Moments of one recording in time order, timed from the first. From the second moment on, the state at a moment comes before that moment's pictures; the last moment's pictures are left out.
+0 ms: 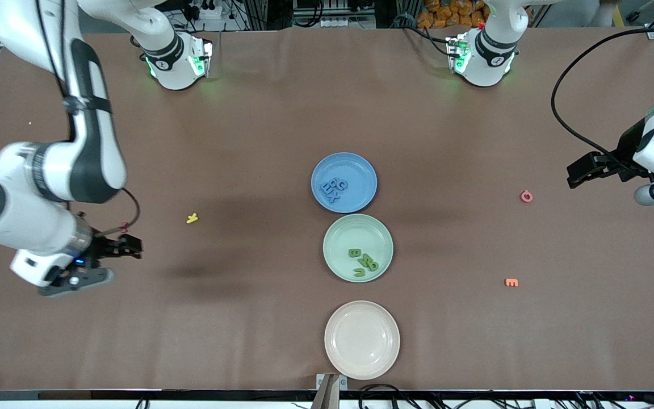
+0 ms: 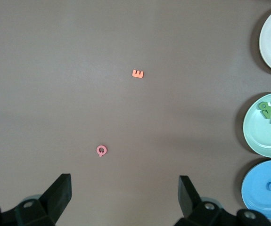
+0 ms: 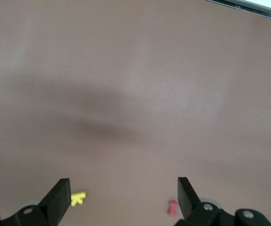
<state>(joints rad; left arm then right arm) 0.03 0.14 -0.16 -1.44 0.07 1.60 -0.24 0.37 0.49 -0.40 -1.49 0.19 1.98 -0.31</state>
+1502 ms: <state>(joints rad) 0.03 0.14 -0.16 -1.44 0.06 1.61 -0.24 0.38 0.08 -0.44 -1.46 0.06 1.54 0.10</state>
